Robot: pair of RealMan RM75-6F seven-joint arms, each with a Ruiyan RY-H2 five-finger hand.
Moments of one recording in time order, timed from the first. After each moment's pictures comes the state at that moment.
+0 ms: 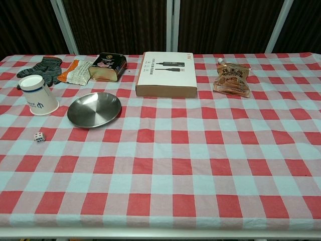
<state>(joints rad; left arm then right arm) -0.09 -1.20 -0.04 -1.54 1.45 1.47 0.08 0.08 -1.09 0.04 -1.62 -1.57 1.50 0.02</state>
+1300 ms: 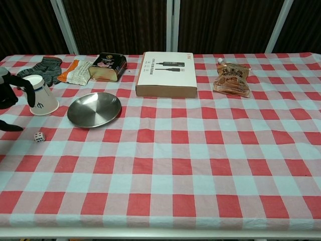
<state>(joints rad) -0.44 -1.41 -0.08 -1.36 1.44 1.02 0.00 0.08 -1.06 0.06 -1.61 -1.57 1.53 0.04</state>
